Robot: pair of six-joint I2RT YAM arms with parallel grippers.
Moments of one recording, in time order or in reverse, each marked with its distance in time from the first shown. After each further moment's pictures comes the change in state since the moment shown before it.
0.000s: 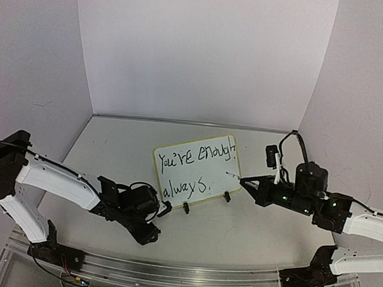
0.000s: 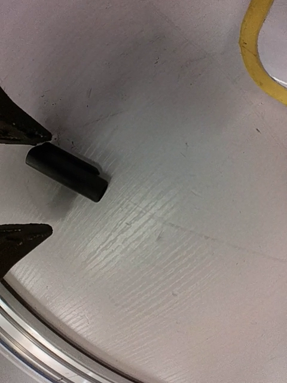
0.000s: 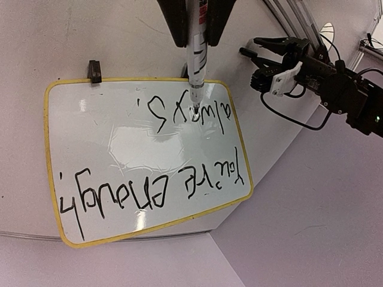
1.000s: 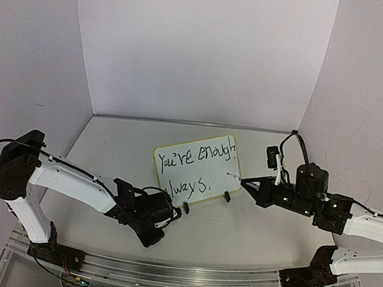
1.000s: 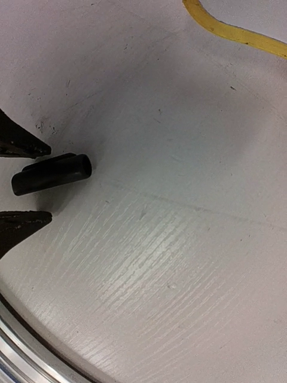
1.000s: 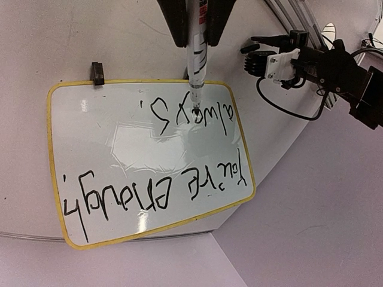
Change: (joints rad) left arm -0.076 0.127 0.162 -0.151 -0.112 0.075; right arm 0.000 -0.014 -0.013 -0.003 0.008 0.000
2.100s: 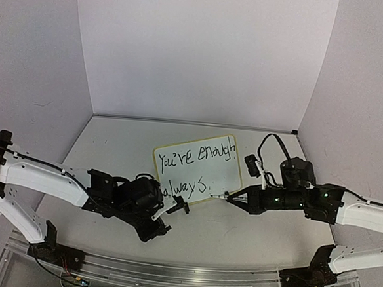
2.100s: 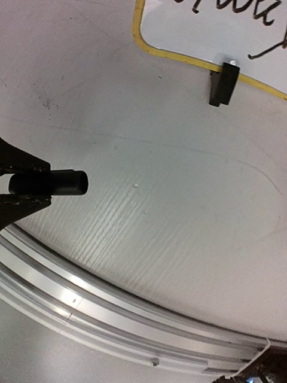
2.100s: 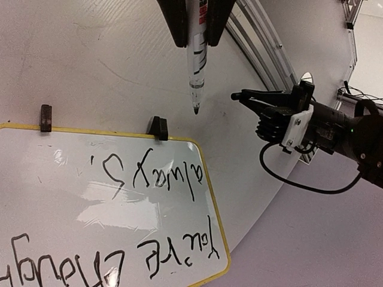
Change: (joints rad) left arm -0.002 -0.228 -0.057 0.104 0.116 0.039; right arm 0.000 0.150 0.105 -0.156 -0.296 0.018
